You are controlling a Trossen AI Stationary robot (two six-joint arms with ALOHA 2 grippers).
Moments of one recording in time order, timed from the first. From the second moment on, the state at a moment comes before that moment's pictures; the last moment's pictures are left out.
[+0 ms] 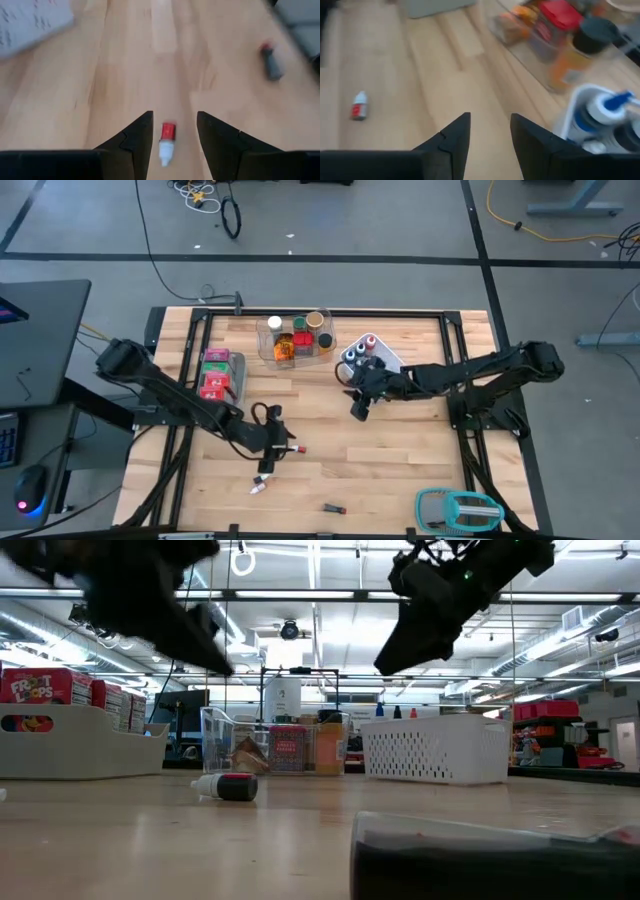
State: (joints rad) left arm -0.47 1.43 0.70 0.08 -0.32 -0.26; right arm 0.07 1.42 0.88 -0.20 0.32 0.31
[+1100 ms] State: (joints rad) left arm -0.42 1.78 0.70 0.26 -0.26 -0.21; right arm 0.19 1.51 0.88 0.13 0.15 0.15
